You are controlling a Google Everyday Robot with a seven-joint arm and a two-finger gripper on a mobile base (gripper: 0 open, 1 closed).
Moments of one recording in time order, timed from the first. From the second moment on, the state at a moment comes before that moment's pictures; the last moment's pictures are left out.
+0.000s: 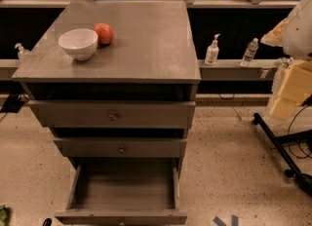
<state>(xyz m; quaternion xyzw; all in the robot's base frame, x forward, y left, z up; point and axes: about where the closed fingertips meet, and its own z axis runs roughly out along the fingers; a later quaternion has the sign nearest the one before) 0.438 -0.216 0.978 -0.60 0.78 -0.04 0.16</state>
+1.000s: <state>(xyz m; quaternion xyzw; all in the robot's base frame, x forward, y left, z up) 0.457 -0.191 0.928 -0.61 0.76 0.09 0.21</state>
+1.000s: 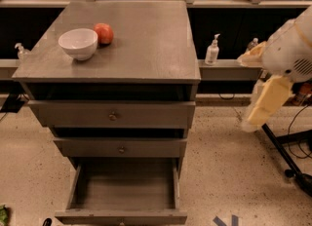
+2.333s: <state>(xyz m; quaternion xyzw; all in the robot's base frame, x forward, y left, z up) 0.428 -0.076 0.827 -0.55 0.70 0.33 0.32</state>
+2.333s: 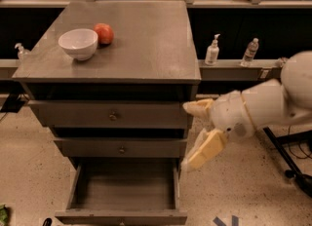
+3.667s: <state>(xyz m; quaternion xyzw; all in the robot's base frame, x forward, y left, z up) 0.398 0.035 0.646 -0.38 0.70 0.52 0.31</state>
